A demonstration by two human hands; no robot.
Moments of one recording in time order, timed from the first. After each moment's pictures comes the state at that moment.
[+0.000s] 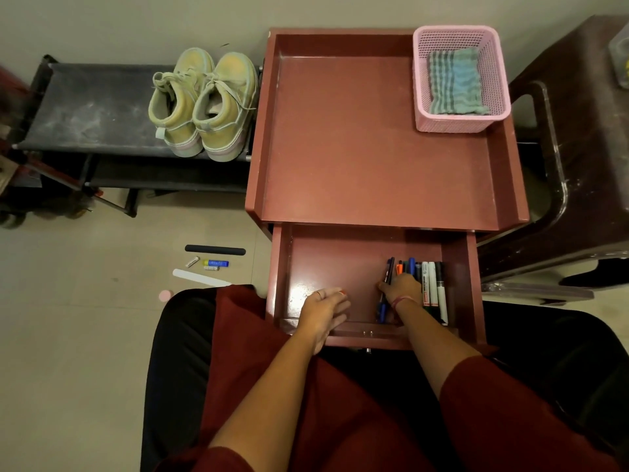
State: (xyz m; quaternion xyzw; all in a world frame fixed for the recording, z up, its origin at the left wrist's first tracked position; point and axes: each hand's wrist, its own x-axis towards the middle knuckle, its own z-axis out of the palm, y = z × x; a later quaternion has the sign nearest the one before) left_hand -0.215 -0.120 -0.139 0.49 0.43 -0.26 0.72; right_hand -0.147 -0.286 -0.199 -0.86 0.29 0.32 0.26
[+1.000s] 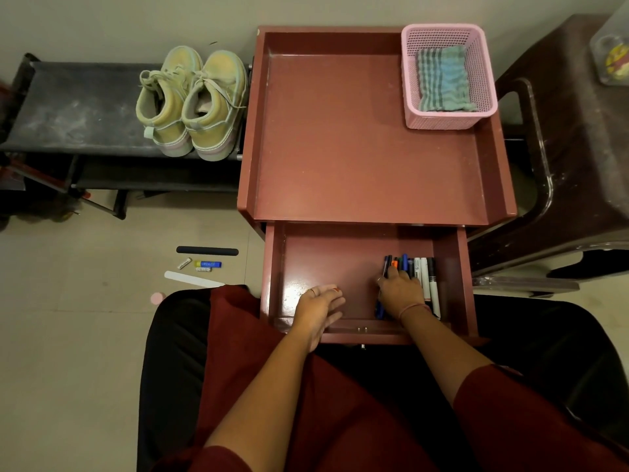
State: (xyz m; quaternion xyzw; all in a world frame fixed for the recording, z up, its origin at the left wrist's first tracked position) left_hand -0.215 -0.120 -0.139 0.48 0.42 -0.26 0.72; right_hand -0.162 -0.298 -0.189 -0.94 -0.10 0.32 -0.07
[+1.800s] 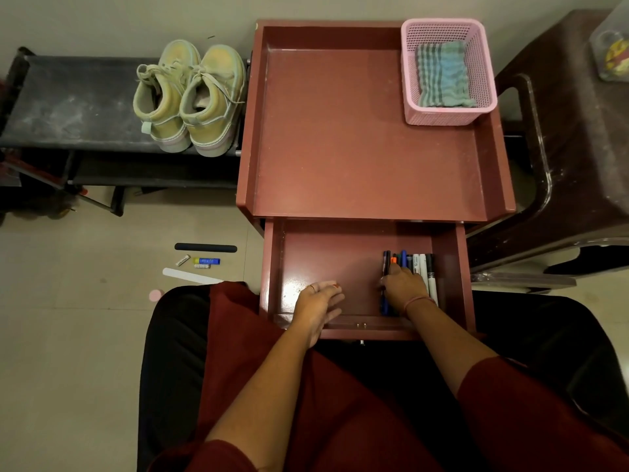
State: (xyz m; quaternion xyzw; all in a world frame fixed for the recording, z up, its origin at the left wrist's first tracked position) left_hand -0.216 -0.119 -0.140 0.49 0.42 -0.26 0.72; right_hand -0.156 -0.308 -0.188 -0.93 -0.11 0.36 -0.04
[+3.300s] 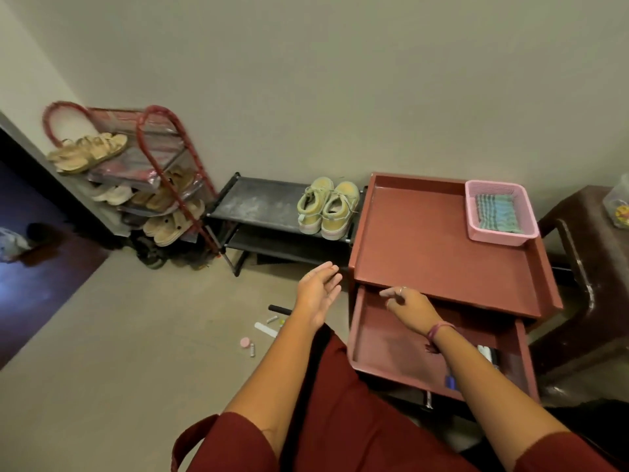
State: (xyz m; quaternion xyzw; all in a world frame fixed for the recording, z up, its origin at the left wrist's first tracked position) left_hand -0.231 0.023 0.057 0.43 0.33 0.01 0.84; right_hand -0.182 -0.171 0.026 -0.90 -0.14 0.21 0.36
